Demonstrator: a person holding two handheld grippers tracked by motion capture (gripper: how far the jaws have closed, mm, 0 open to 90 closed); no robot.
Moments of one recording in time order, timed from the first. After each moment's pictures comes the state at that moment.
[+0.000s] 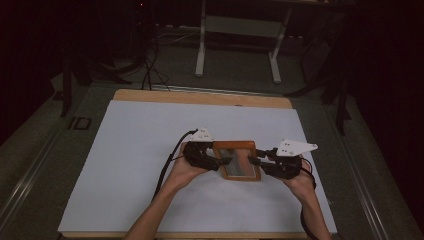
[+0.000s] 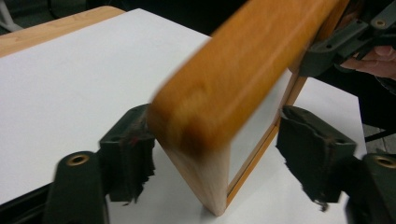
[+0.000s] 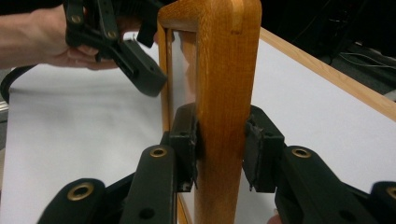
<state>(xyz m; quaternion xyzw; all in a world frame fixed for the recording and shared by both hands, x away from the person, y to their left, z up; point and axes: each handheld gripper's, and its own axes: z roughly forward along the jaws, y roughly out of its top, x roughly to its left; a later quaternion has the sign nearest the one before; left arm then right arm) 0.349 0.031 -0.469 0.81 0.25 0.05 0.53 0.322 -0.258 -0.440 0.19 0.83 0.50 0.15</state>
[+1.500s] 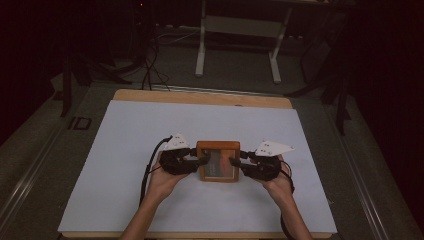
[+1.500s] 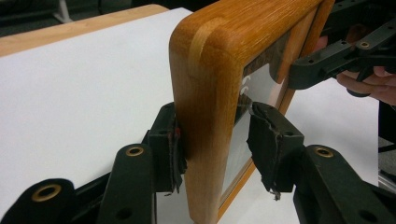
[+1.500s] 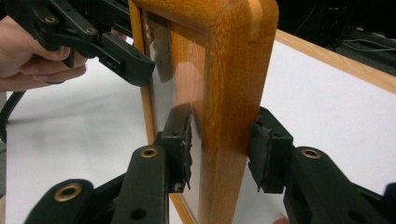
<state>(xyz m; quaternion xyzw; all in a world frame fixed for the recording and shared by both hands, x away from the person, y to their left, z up) 0.313 0.090 -0.464 0.79 0.32 0.09 0.52 0.317 -0.203 -0.454 0.24 0.81 0.51 0.13</state>
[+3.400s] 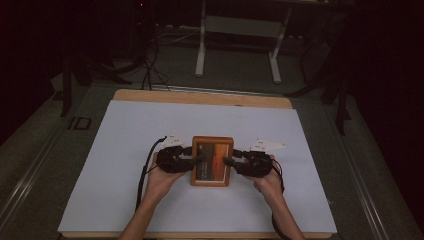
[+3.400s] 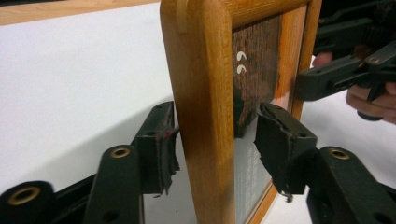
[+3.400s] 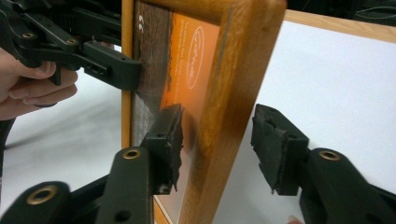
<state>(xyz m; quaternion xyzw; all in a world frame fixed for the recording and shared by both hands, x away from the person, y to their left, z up) 0.325 0.099 -0.479 0.78 0.37 0.09 0.51 0.339 -0.196 -0.482 0.30 0.79 0.53 0.08</state>
